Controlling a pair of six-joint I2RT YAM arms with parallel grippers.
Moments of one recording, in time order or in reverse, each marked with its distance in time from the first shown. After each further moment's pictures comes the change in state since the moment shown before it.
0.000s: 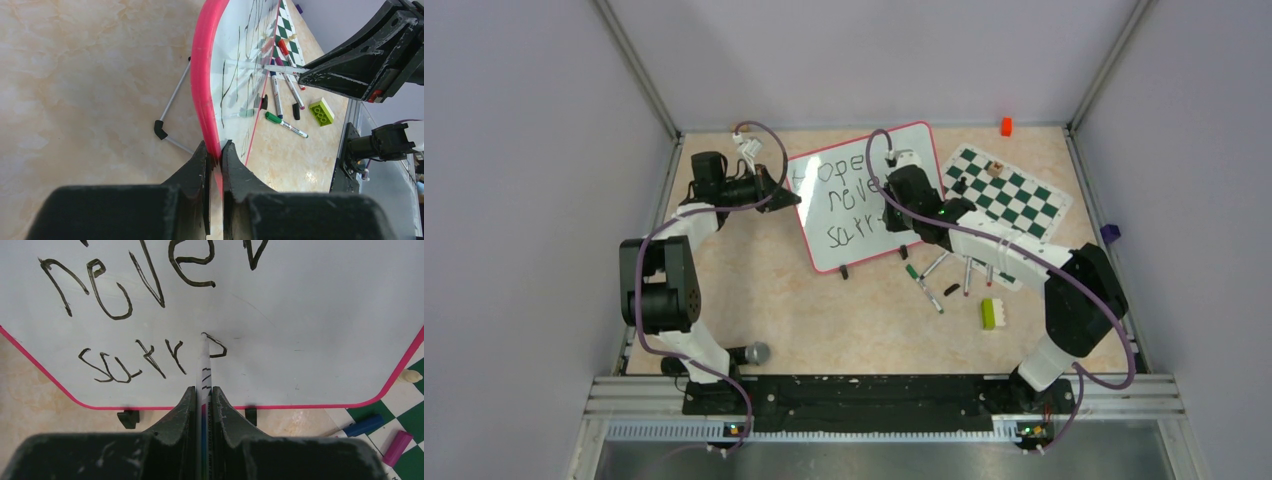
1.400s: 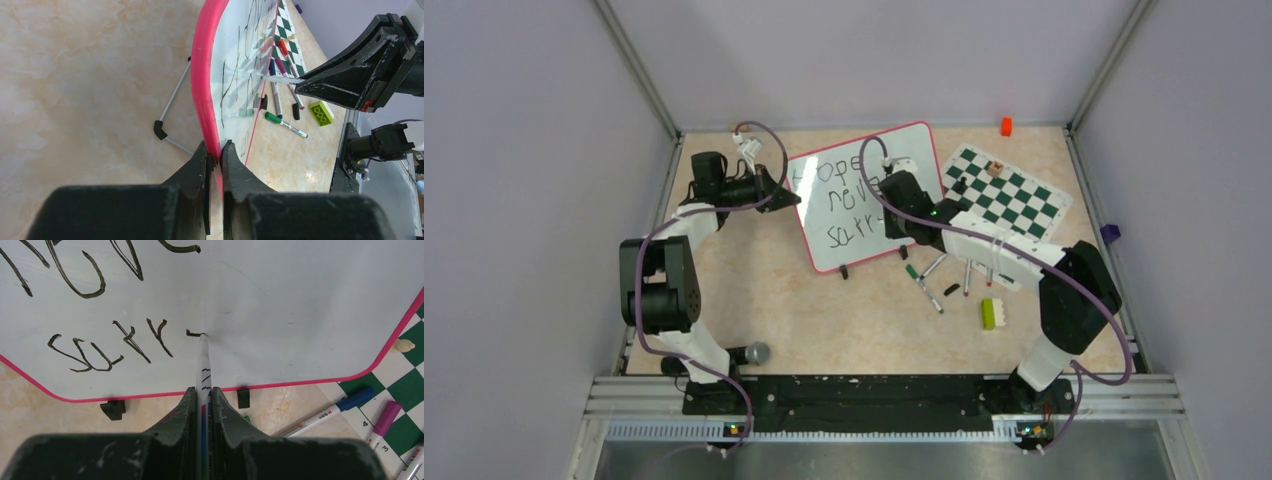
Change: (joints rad) left arm 0.000 0.000 -0.001 0.001 0.002 0.000; right arm 0.037 0.029 0.031 -0.105 0.074 0.034
